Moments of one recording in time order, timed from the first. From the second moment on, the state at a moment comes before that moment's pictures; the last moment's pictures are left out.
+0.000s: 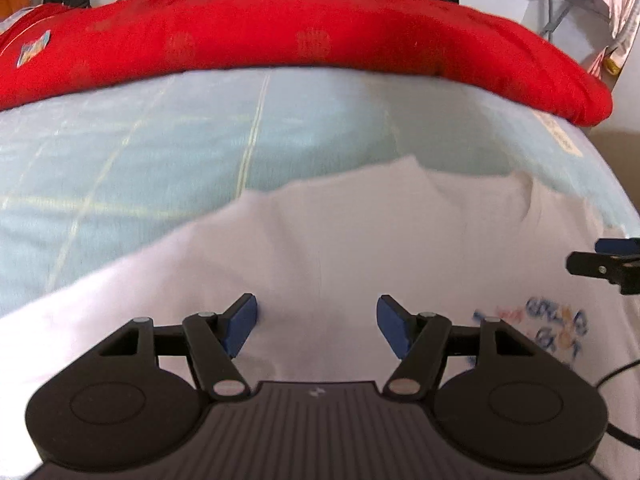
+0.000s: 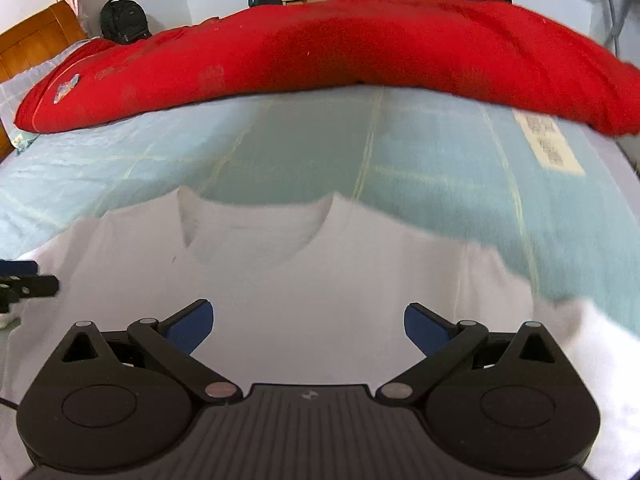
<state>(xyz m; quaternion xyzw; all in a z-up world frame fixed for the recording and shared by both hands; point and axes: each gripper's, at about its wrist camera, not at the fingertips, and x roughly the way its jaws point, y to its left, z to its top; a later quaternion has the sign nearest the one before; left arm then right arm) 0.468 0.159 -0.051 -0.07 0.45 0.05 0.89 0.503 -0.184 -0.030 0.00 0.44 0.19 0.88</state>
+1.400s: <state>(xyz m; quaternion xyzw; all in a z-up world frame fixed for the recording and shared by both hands) 0.334 0.364 -0.069 -0.16 0.46 0.31 0.82 0.499 -0.167 -0.064 -0.04 0.46 0.15 0.88</state>
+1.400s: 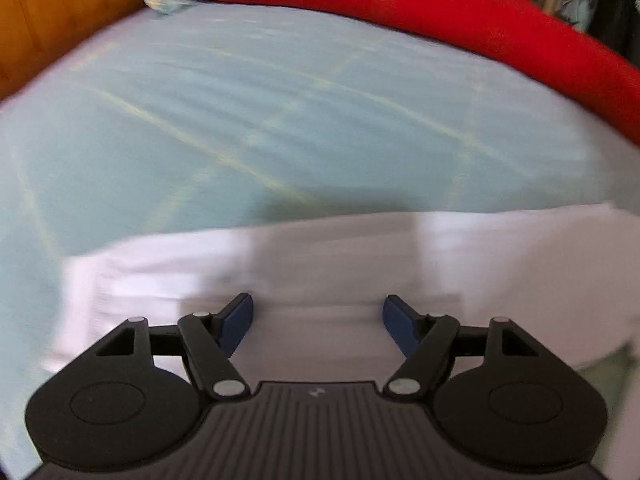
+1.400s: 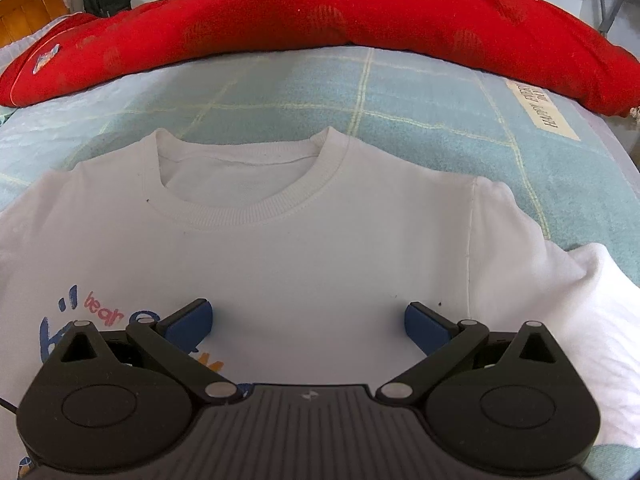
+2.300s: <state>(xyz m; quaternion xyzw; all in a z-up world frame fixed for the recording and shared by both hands) 0.298 0.356 -0.060 -0.12 0.46 0.27 0.84 0.499 -0.160 -0.065 -0.04 0.46 0.13 0.88</state>
